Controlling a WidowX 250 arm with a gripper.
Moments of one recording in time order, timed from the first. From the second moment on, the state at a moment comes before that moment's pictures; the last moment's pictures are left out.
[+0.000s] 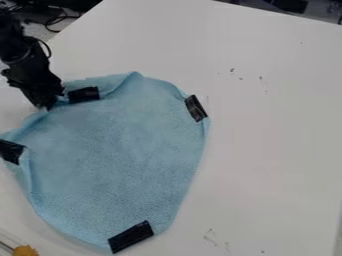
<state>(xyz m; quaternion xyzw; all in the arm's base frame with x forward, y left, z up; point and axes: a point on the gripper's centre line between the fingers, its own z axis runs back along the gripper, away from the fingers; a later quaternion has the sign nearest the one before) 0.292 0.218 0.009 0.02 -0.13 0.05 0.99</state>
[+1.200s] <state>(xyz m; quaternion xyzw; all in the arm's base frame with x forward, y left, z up) 0.368 0.257 0.049 0.10 -0.07 -0.08 0.99</state>
